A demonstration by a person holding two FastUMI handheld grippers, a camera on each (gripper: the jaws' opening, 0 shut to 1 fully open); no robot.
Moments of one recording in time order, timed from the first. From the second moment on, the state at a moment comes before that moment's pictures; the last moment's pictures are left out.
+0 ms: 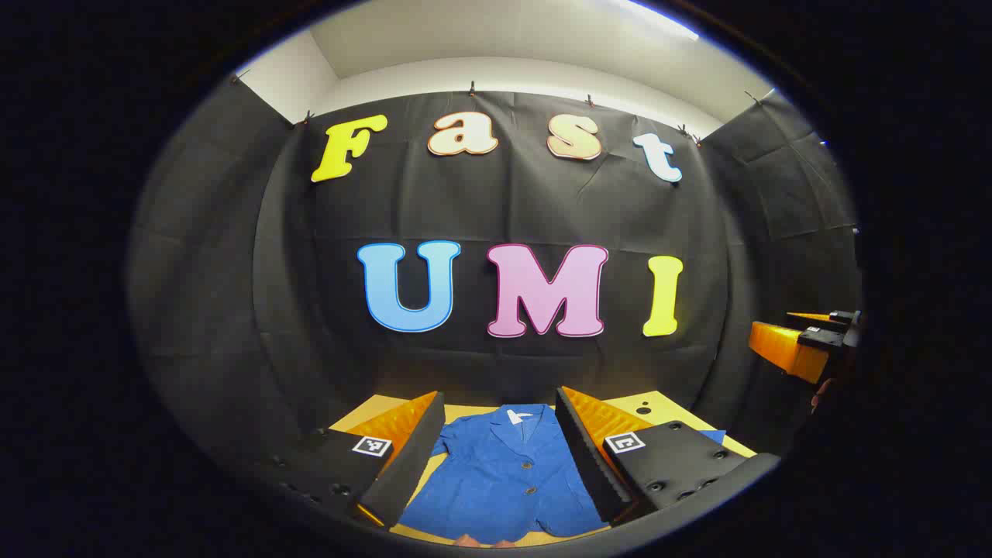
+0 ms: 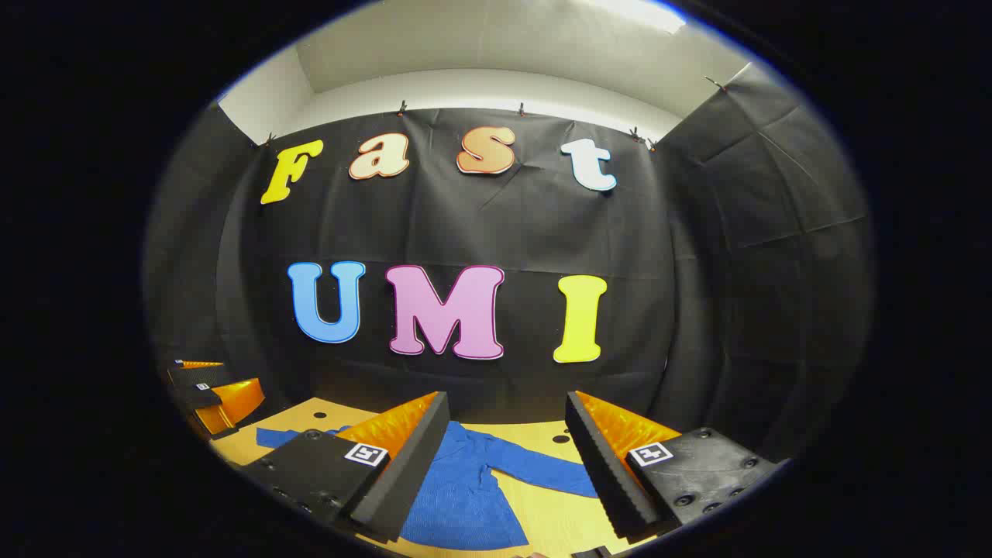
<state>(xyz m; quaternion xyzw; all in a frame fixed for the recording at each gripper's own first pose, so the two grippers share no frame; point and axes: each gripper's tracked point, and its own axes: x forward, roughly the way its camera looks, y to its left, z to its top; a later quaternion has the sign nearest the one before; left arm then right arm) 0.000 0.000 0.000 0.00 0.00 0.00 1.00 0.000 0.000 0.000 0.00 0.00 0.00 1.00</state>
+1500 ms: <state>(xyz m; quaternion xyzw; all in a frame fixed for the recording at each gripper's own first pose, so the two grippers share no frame) -0.004 0.015 -0.011 0.00 0.01 -0.01 1.00 0.085 -0.032 -0.007 0.02 0.14 0.08 0.99</state>
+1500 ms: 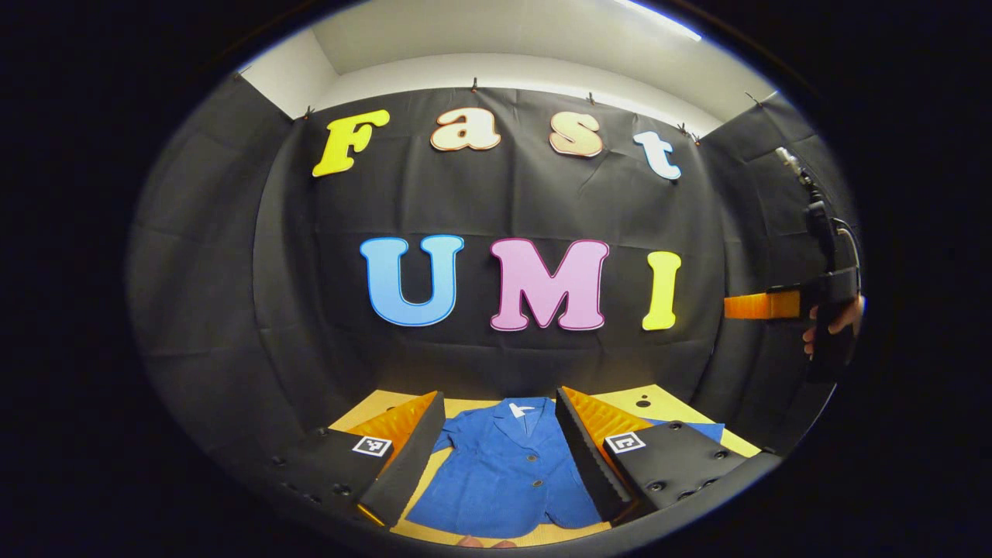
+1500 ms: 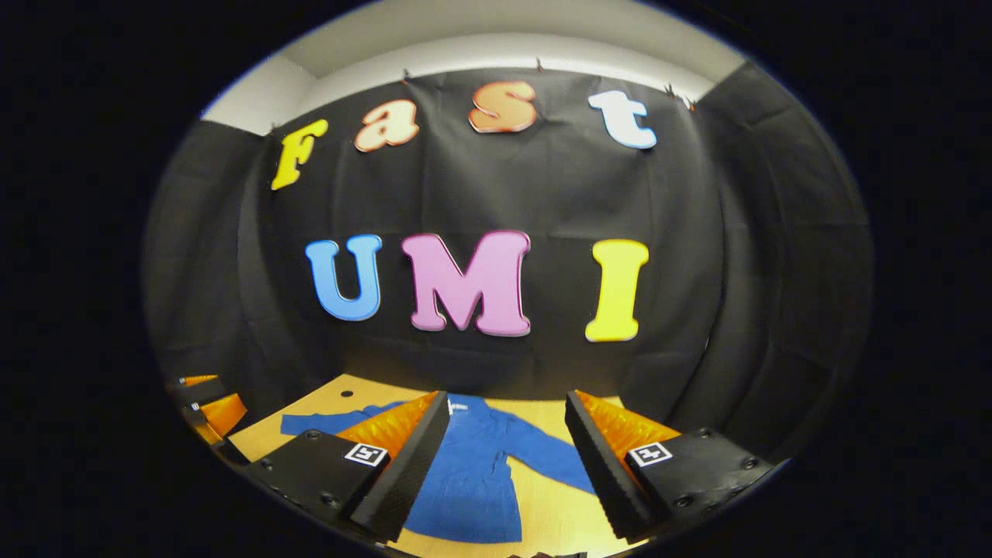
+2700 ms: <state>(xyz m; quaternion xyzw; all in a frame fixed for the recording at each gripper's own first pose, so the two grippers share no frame) 0.142 -0.010 -0.096 0.00 0.17 0.05 0.98 0.132 -0.266 -0.428 0.09 0.73 -0.12 0.66</state>
